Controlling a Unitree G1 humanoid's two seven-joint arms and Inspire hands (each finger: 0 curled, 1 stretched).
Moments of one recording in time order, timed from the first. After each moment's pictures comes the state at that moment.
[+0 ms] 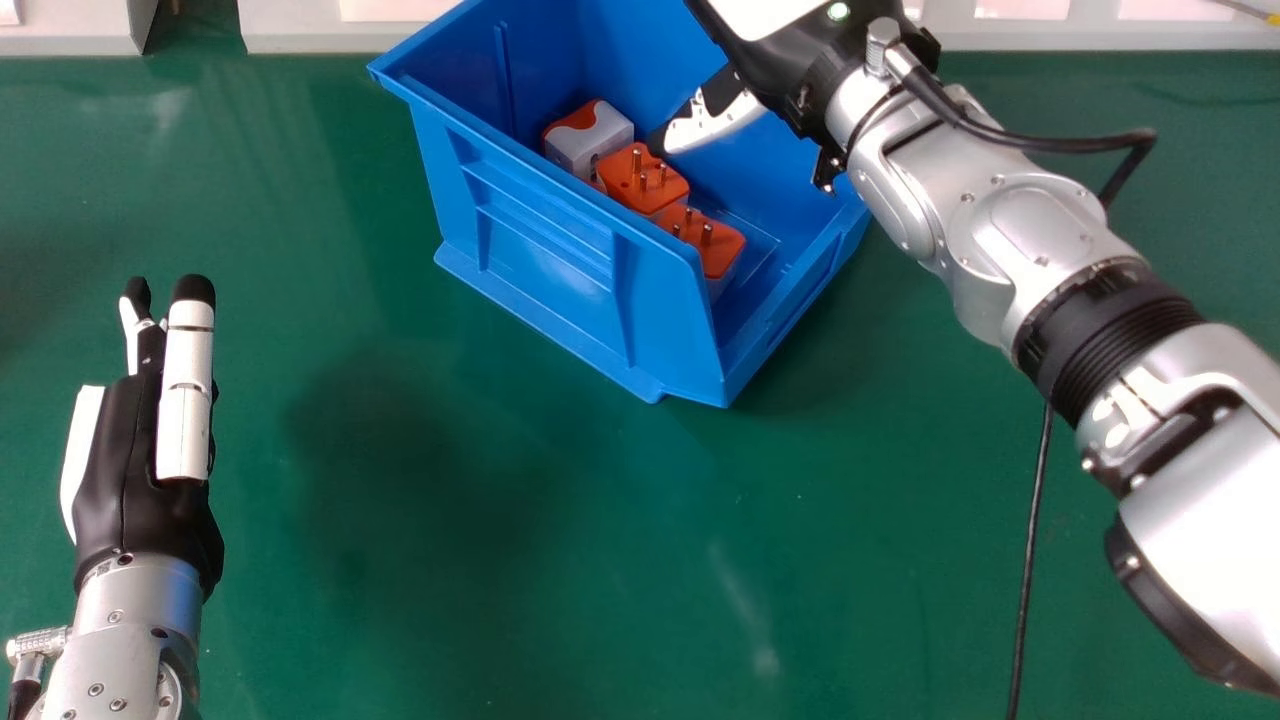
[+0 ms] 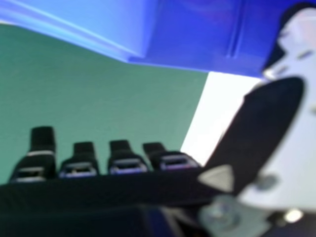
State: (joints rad) left arm 0.12 0.17 0.30 -0.19 -0.12 0.24 -0.01; right arm -1.14 -0.28 0.68 0.99 -0.99 -0.05 -0.33
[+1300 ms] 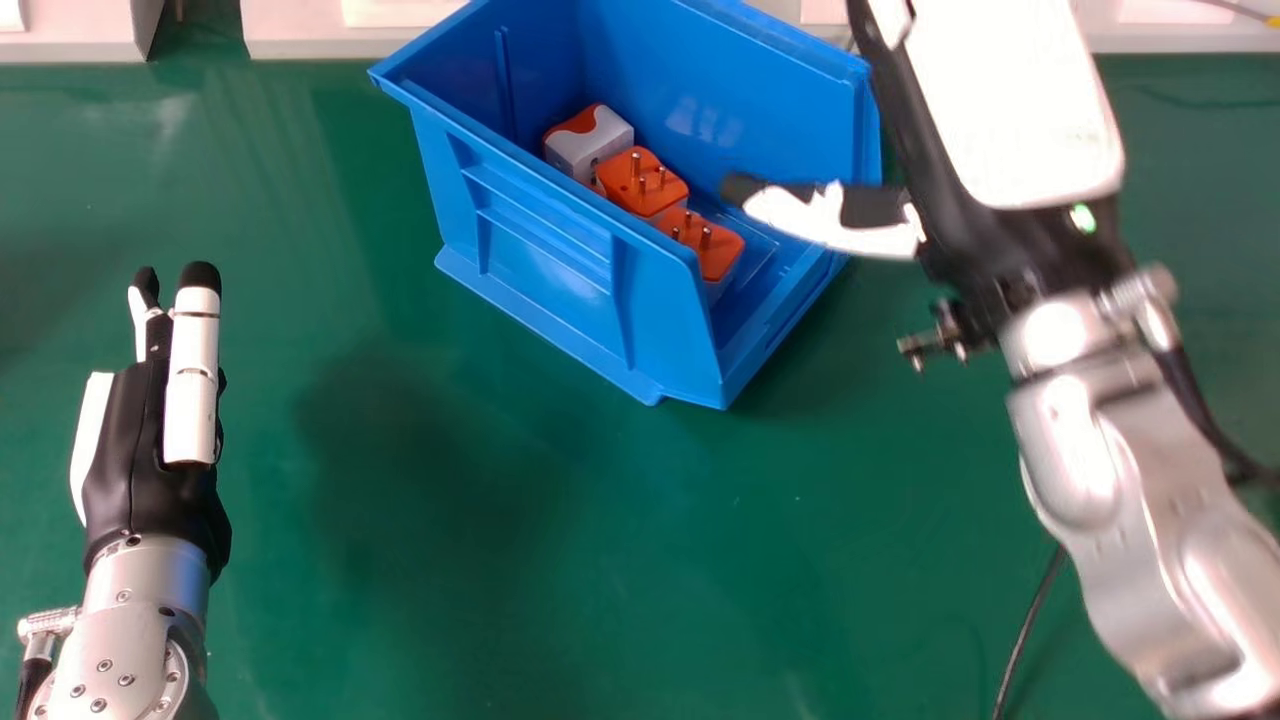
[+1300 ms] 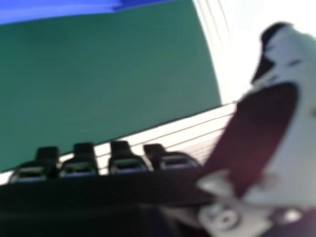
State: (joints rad) left arm 0.07 0.18 0.30 -0.13 -0.12 0.24 -0.01; right arm -0.25 -0.41 0.27 -0.15 -0.86 0.06 -0.27
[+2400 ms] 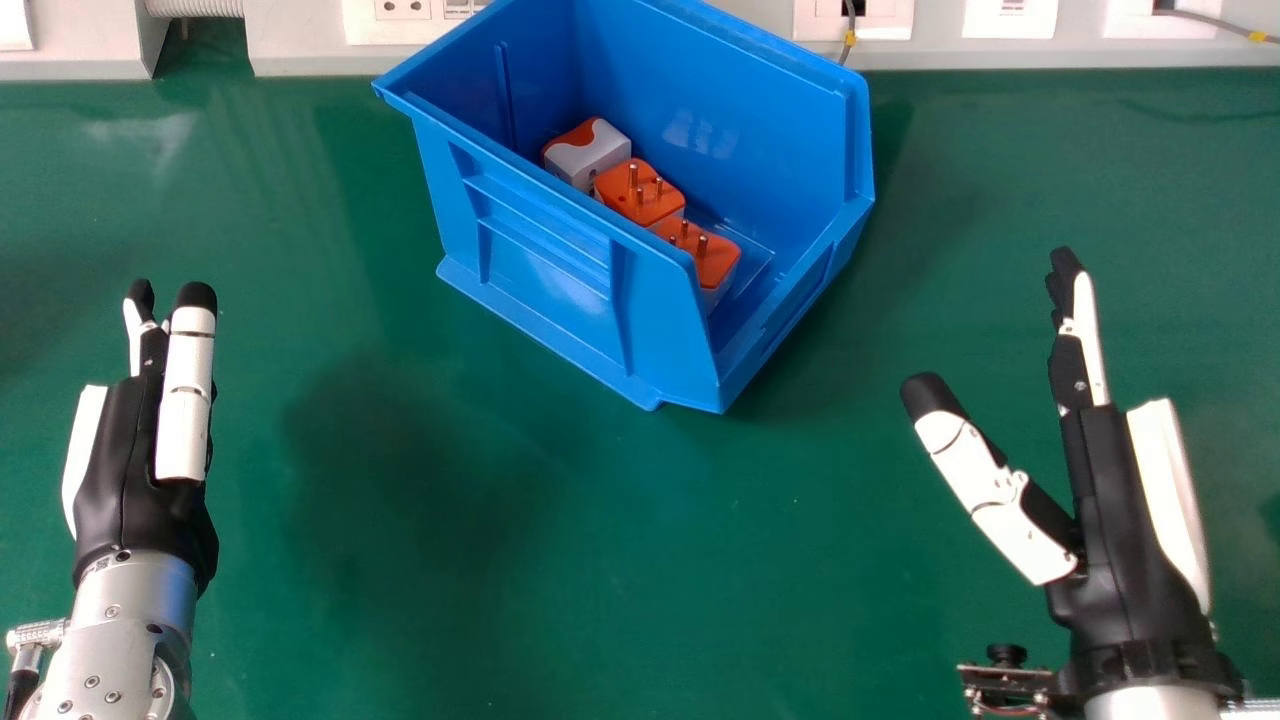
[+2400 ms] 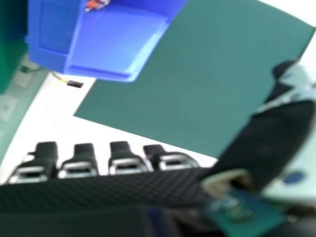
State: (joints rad) left arm 0.08 0.21 0.31 -0.02 -0.12 0.12 -0.05; right arm 0.41 -0.16 0.10 -0.33 -0.35 -0.10 -0.21
